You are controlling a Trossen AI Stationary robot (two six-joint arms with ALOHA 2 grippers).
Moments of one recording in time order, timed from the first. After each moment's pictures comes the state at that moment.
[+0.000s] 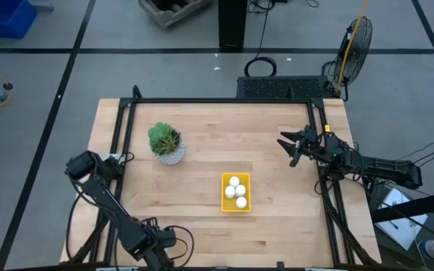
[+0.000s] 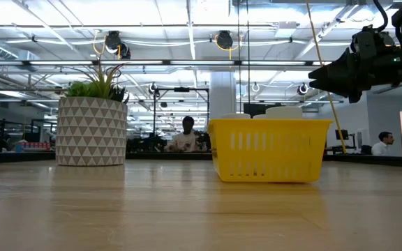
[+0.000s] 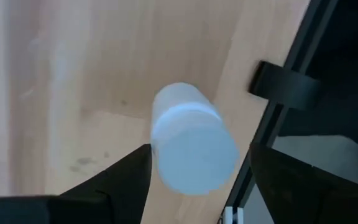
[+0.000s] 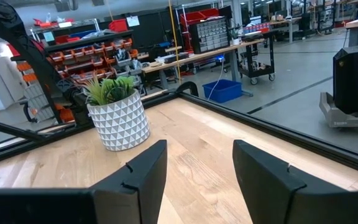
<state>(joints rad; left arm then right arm) -0.87 1.88 1.39 -0.94 0.11 -1.14 -0.22 0.15 0.01 0.13 0.23 0.22</state>
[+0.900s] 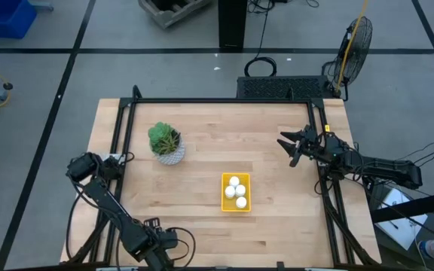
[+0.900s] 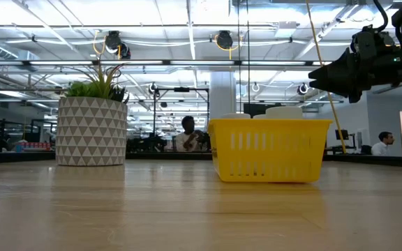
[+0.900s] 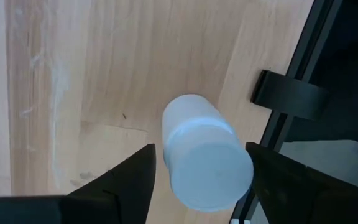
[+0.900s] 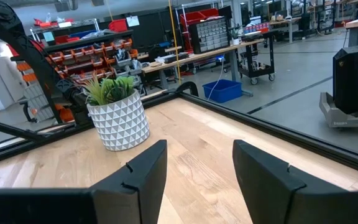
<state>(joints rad) -0.87 1.90 1.39 -0.92 0.08 -1.11 -0.22 0.15 0.02 0.13 0.23 0.22</state>
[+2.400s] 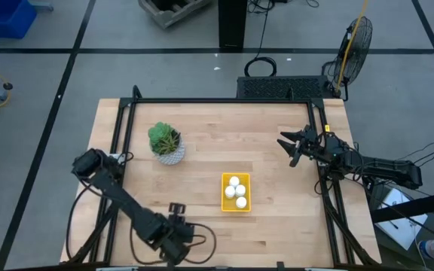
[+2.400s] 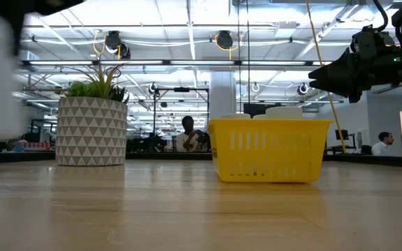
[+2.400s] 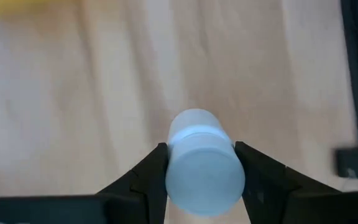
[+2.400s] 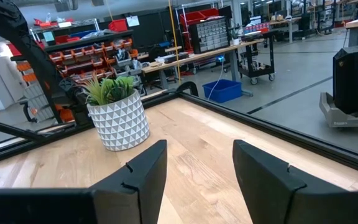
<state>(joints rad) -0.73 1.90 1.51 -1.00 -0.21 -0.52 -0.22 0.15 0.01 0.13 0.23 0.22</state>
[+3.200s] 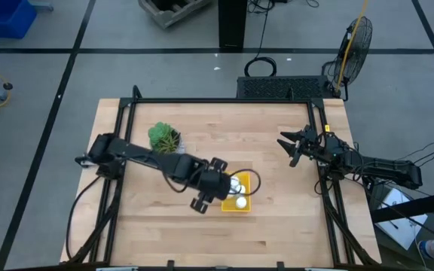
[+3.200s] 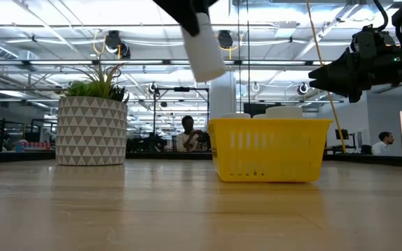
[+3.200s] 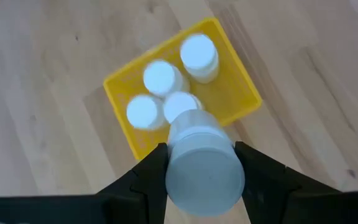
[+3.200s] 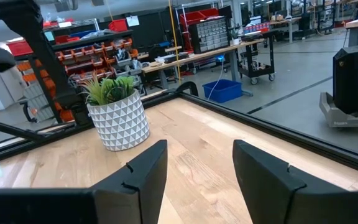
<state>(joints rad) -0.26 1.91 1.80 -1.00 -0.10 0.27 -0.22 0.15 0.01 0.13 0.23 0.22</state>
